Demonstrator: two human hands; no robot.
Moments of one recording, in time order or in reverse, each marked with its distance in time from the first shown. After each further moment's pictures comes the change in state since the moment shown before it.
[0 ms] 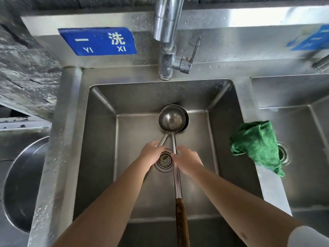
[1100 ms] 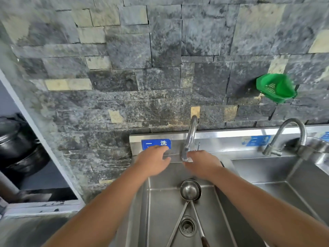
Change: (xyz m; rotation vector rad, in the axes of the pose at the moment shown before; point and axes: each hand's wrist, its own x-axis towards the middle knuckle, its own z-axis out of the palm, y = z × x) left_hand -0.380 0.109 -0.215 0.941 0.509 0.895; right_hand -0.332 -0.177 -0.117 -0.549 0.559 -0.507
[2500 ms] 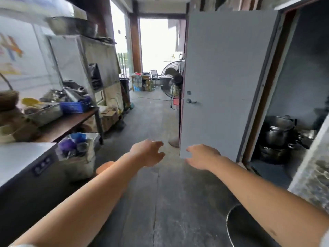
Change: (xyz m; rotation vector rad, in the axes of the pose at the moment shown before) left_hand -0.679 0.044 -0.079 0.178 0.271 -1.632; right_hand -0.401 -0.427 0.065 -0.258 -0.168 -1.683
